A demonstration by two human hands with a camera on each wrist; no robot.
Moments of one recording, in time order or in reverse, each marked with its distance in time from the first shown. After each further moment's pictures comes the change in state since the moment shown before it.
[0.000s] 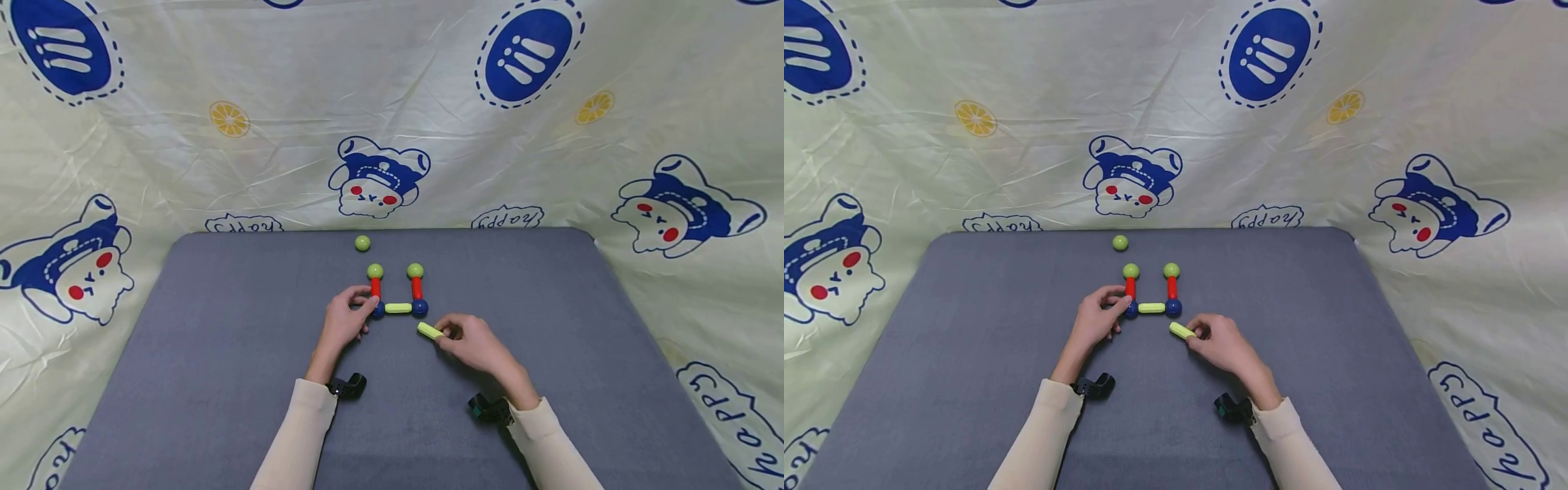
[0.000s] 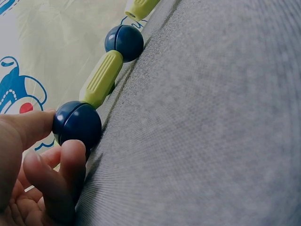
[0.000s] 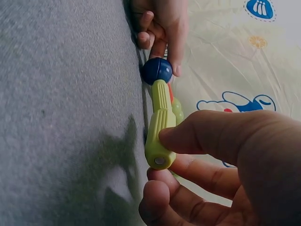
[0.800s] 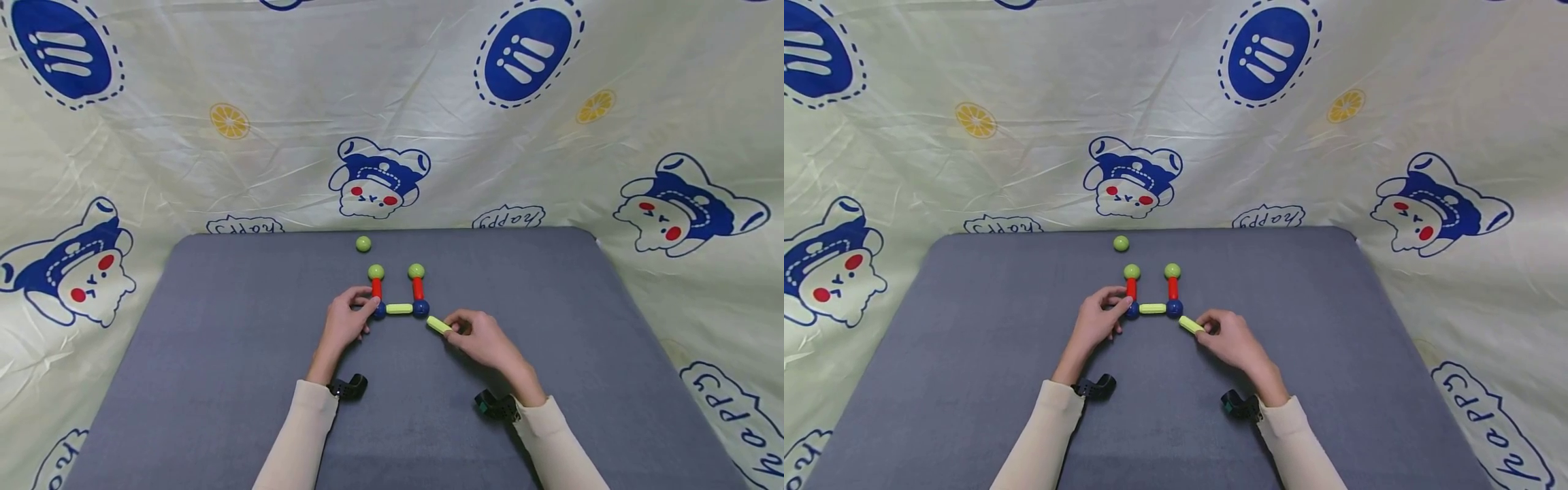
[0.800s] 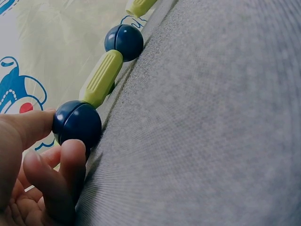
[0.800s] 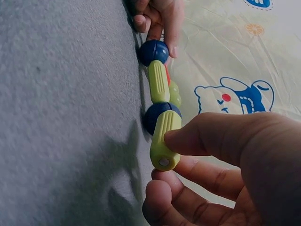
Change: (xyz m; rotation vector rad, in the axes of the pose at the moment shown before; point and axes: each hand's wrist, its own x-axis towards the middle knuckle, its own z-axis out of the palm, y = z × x) left_hand 0.002 0.000 0.001 0.007 0.000 -0.024; right_hand 0.001 0.010 -0.008 0.043 0.031 0.050
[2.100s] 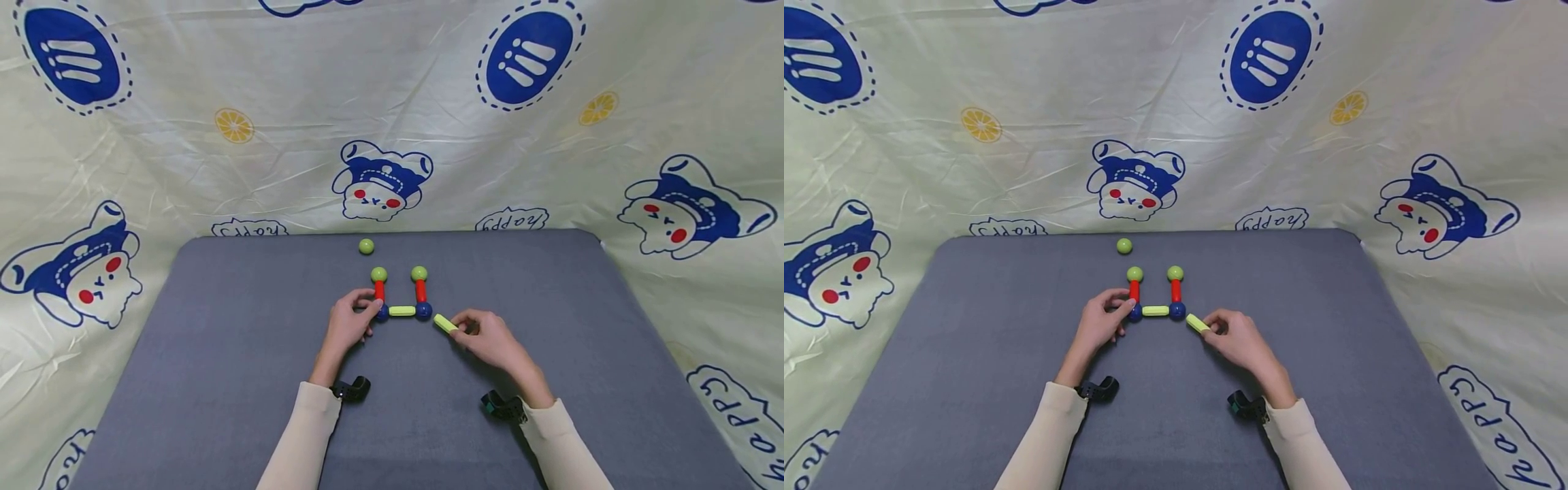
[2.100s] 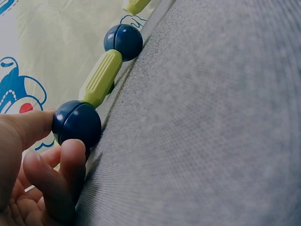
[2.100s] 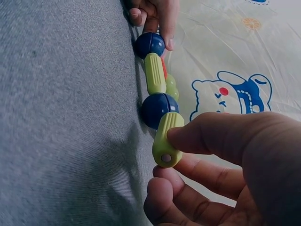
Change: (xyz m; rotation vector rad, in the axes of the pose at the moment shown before) left_hand -0.002 0.003 0.000 0.001 -0.002 0.018; right_hand 0.001 0.005 -0.006 0.007 0.021 0.010
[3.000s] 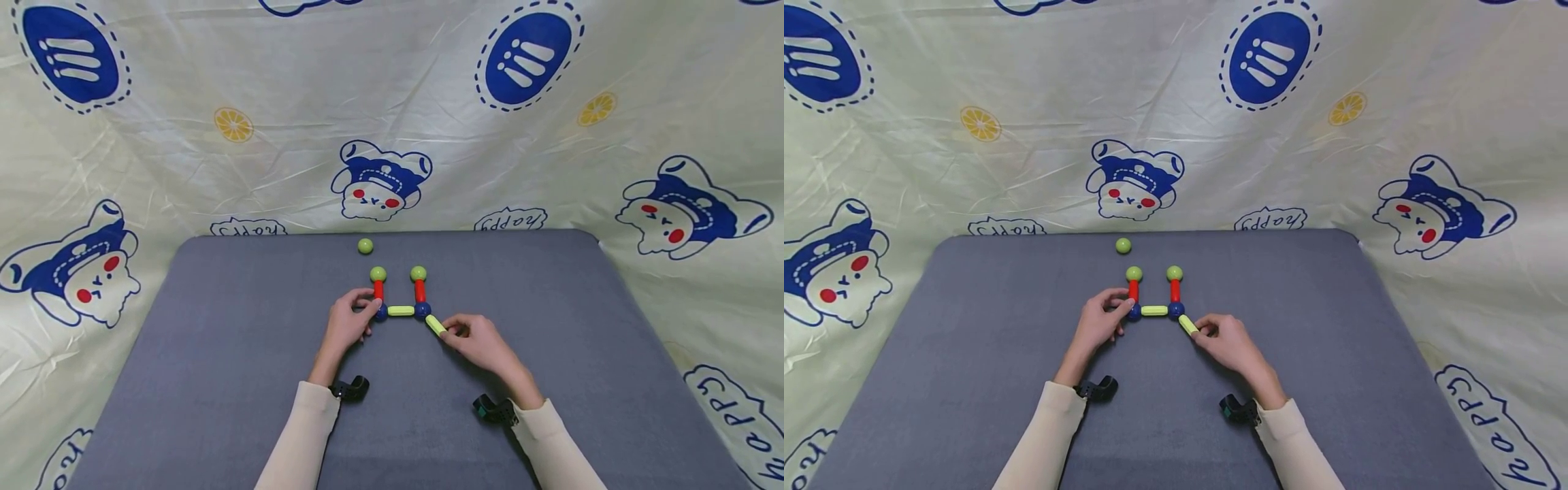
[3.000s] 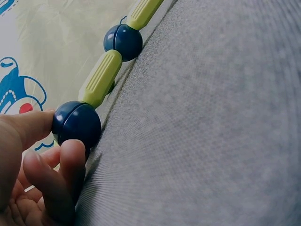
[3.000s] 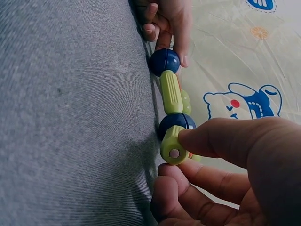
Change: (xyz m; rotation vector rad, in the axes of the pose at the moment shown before) left_hand 0.000 -0.001 0.000 -0.003 -0.002 -0.015; right_hand 0.002 -0.005 0.014 0.014 0.002 -0.002
